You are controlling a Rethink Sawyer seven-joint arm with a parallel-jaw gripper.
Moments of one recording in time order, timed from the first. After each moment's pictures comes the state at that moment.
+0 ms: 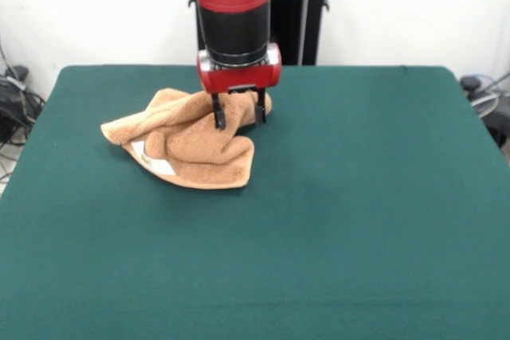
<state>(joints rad) -0.61 -0.63 0.35 1.78 -0.43 0.55 1.57</state>
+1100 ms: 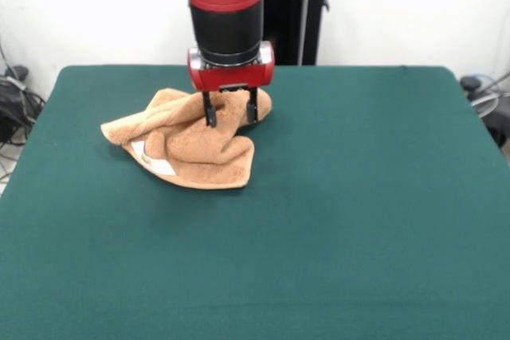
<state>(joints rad) -0.61 -0.63 0.35 1.72 -0.42 0.66 1.57</state>
